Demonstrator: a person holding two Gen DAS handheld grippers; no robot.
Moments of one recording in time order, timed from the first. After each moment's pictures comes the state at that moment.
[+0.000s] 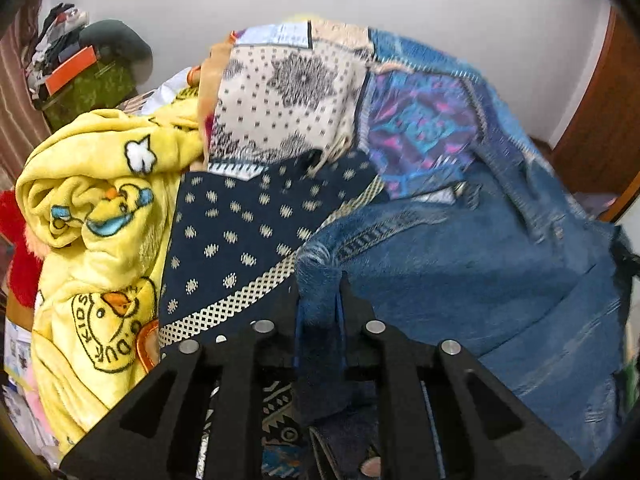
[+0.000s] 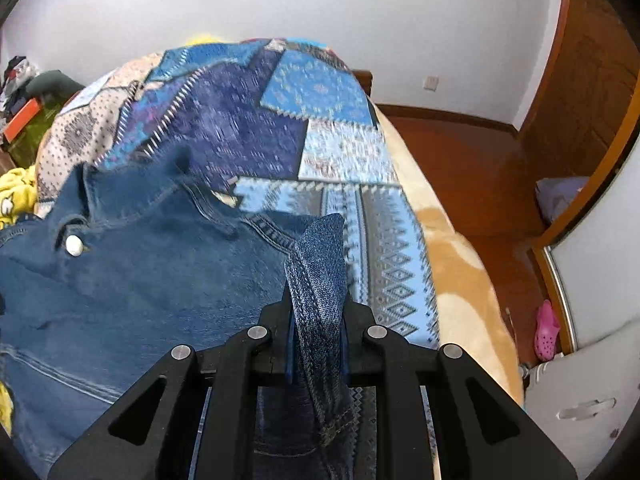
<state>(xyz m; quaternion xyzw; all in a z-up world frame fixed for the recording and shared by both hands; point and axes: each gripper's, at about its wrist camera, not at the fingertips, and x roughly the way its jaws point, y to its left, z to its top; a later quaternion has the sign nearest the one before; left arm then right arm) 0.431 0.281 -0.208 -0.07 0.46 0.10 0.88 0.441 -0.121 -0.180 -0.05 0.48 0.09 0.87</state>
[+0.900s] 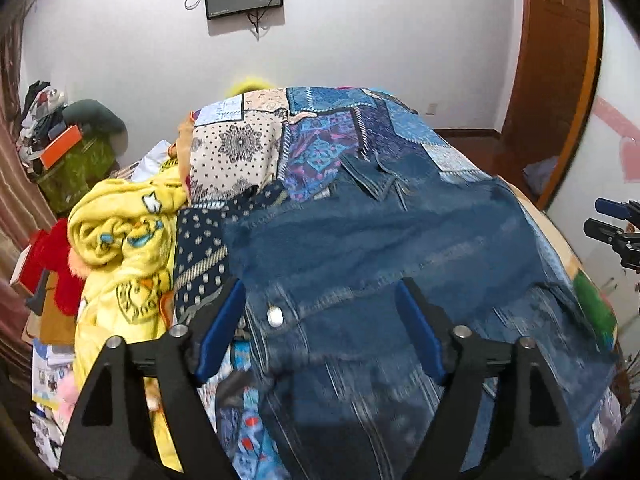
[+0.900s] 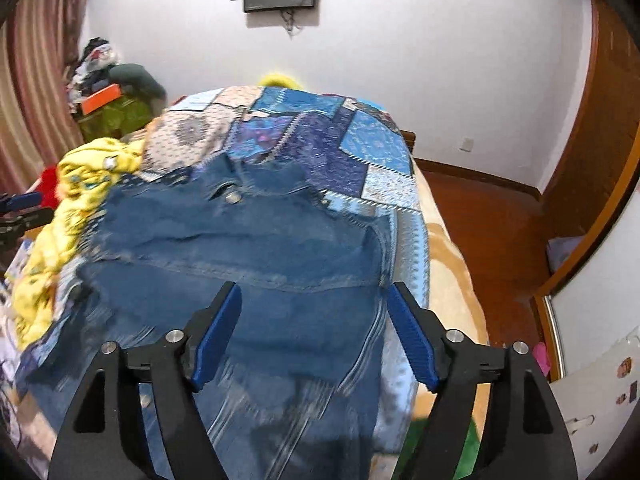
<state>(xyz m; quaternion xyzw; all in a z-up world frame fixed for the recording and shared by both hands) 0.270 0.162 -0.100 0.00 0.39 0.03 0.92 0.263 -0.119 -0.069 -0.09 0.39 0.20 0.89</state>
